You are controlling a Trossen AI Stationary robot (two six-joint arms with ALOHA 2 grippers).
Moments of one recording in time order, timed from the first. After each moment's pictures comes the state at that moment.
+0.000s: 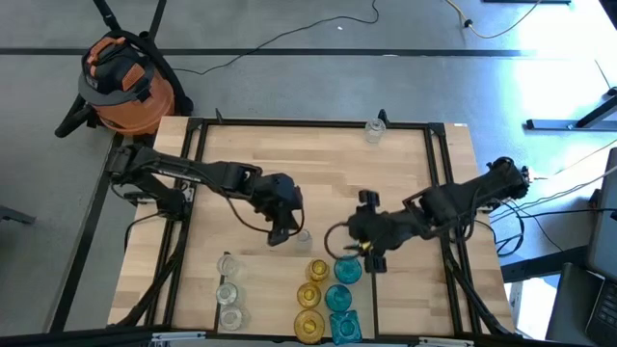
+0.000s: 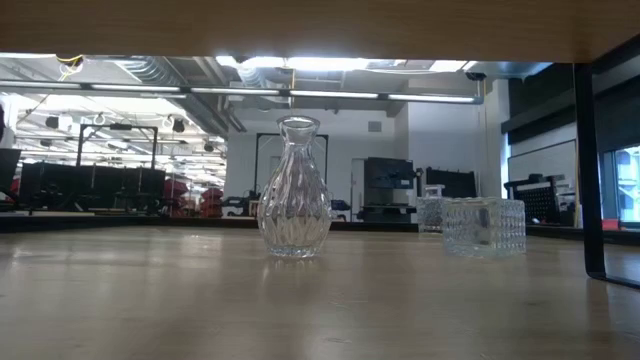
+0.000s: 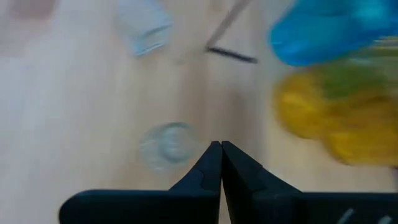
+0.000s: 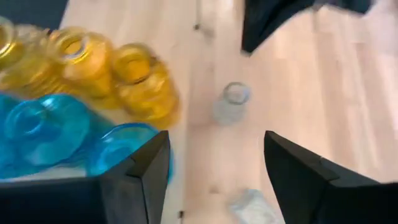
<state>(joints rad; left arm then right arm) -0.10 1.53 1.30 -0.61 0.21 -0.38 0.46 1.60 1.78 -1.08 0.24 0.30</state>
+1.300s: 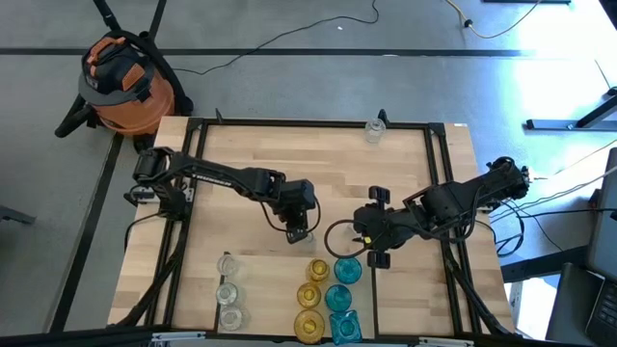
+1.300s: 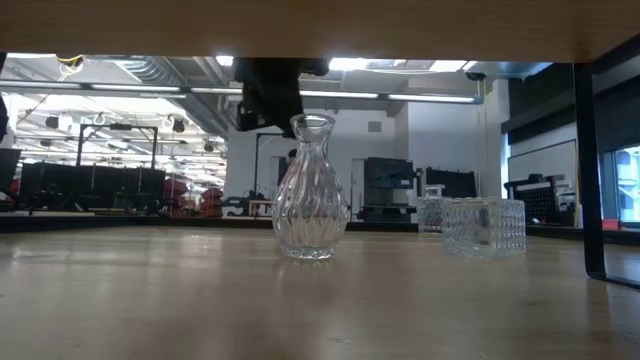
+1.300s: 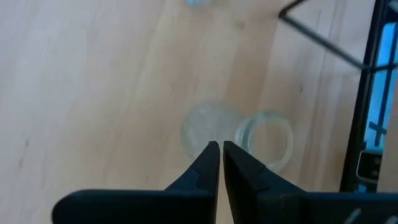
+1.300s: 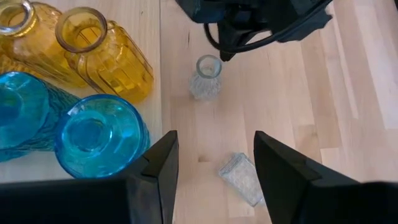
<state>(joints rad) -0.04 1.75 1.29 -0.59 0.21 -0.49 0.45 1.60 1.80 -1.24 0.27 0.42</state>
